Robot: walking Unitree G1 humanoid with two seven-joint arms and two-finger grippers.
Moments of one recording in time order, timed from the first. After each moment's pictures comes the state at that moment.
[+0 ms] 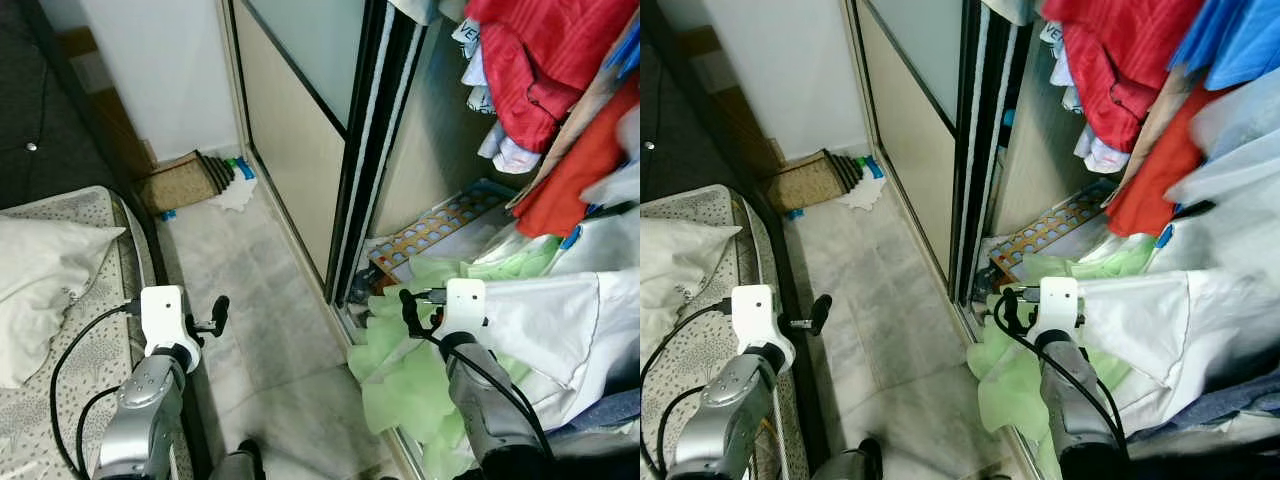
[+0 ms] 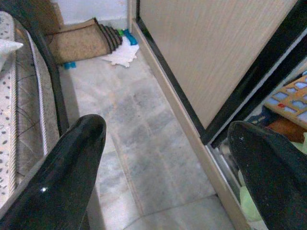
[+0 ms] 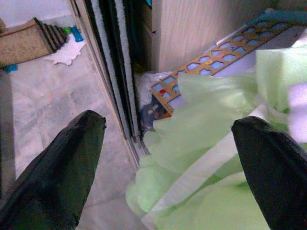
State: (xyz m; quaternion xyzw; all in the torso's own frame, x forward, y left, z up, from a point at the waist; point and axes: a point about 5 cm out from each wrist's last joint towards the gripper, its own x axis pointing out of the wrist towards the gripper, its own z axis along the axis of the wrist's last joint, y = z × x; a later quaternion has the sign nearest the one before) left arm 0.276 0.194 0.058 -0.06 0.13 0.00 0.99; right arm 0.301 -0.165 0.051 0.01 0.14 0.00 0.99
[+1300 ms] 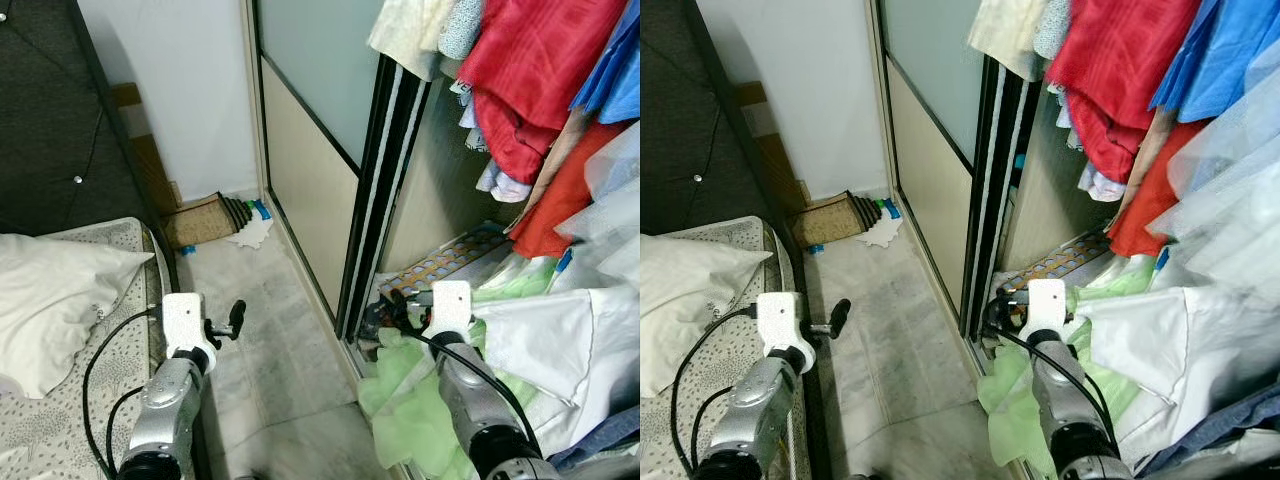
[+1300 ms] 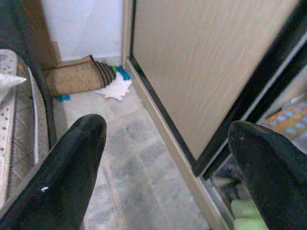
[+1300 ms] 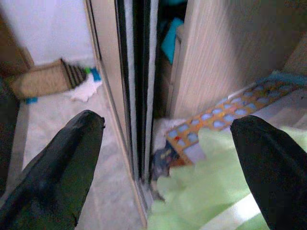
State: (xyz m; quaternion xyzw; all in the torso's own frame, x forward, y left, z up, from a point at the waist) left arm 0.287 0.184 0.035 -0.07 0.11 -0.02 0.99; right arm 0.312 -0.163 0.042 -0.01 0.10 0.01 0.99
